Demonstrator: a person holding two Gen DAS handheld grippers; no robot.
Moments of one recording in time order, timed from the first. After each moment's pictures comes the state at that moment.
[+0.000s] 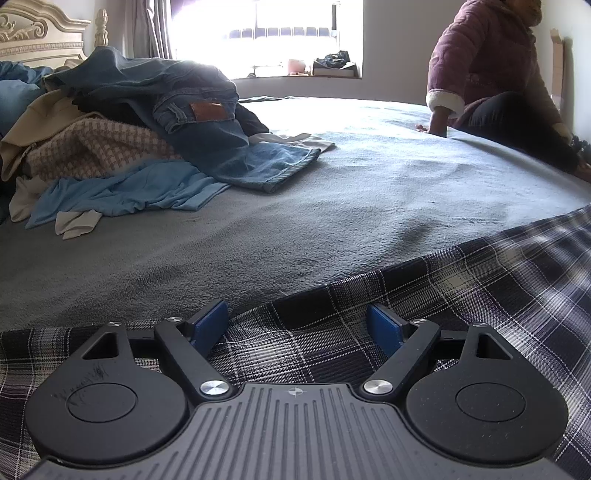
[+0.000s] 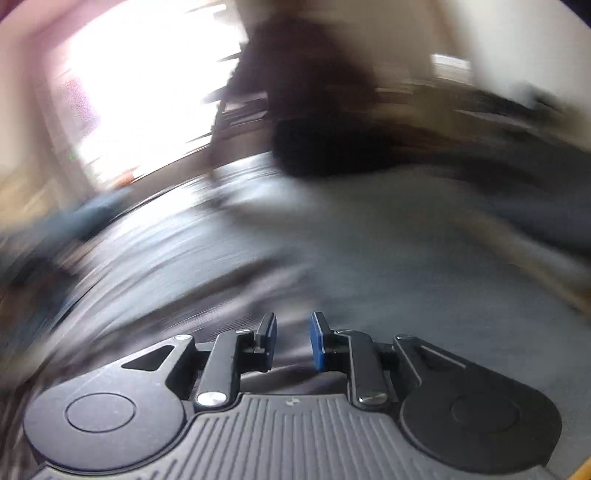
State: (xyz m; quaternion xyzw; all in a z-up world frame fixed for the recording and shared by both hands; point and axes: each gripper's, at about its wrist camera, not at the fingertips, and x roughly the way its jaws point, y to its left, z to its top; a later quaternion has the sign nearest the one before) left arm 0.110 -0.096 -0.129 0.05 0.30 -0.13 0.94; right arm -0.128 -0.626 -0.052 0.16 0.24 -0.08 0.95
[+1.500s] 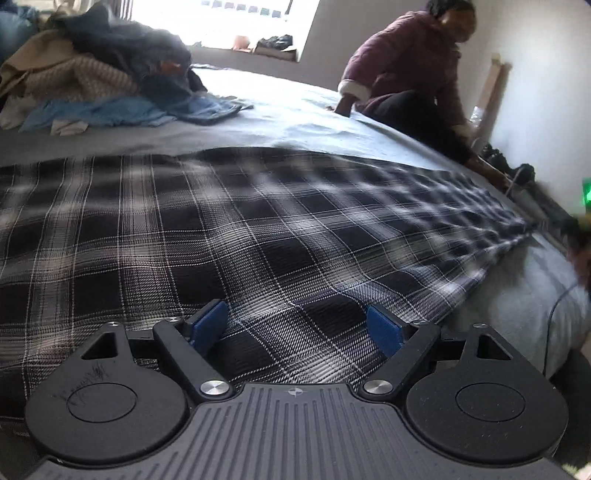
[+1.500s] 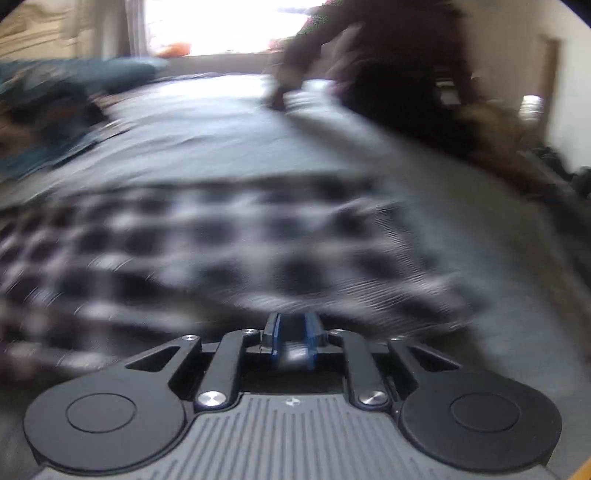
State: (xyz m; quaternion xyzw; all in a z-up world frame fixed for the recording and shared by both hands) left arm -0.068 -0.055 -0.114 -0.03 0.34 -0.26 0.90; right arm -0.087 -0.540 -0.053 0.00 0.36 -0.12 0.93
